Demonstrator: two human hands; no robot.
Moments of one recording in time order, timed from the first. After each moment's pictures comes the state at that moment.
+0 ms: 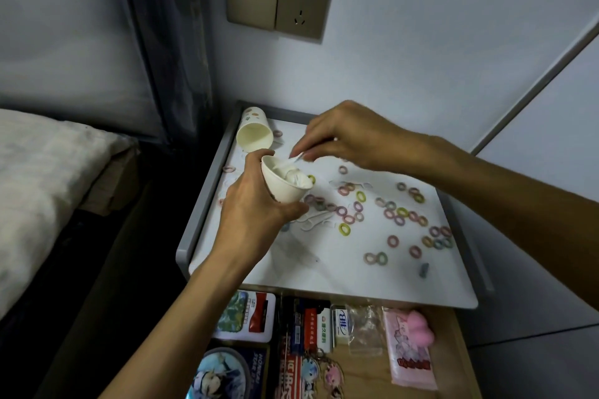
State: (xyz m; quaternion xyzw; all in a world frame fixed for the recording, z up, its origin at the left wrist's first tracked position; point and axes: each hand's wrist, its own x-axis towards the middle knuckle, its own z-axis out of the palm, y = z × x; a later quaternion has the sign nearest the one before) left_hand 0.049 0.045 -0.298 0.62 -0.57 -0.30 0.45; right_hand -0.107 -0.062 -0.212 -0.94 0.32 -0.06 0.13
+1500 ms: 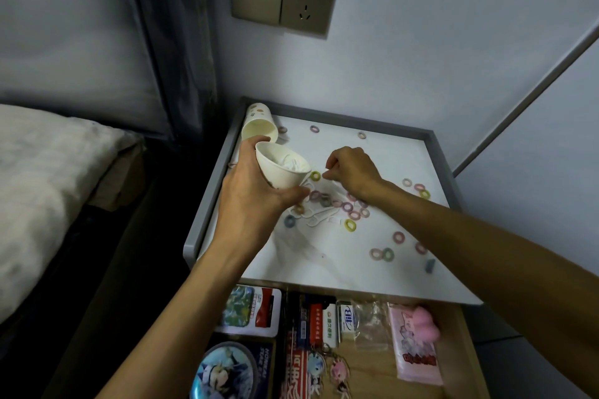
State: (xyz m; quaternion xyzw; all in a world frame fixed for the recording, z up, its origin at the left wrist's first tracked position) left_hand 0.054 0.045 -0.291 0.61 -0.55 -0.30 0.49; right_hand -0.131 -0.105 -0.344 -0.75 0.64 -0.09 0.14
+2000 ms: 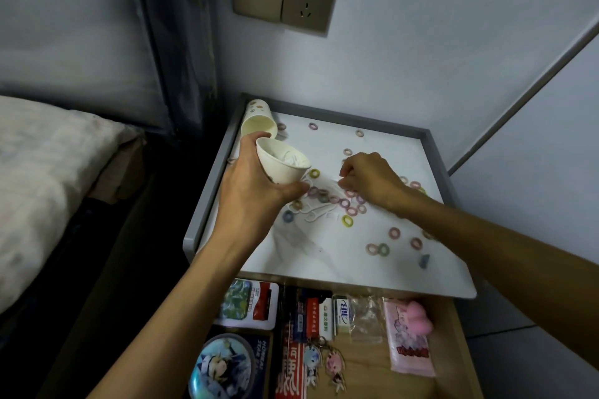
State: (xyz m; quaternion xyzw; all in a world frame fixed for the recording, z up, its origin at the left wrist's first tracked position) left_hand 0.057 0.048 -0.289 0.61 -0.54 -0.31 0.50; right_hand -0.152 -0.076 -0.326 -0.76 0.64 -0.03 0.11
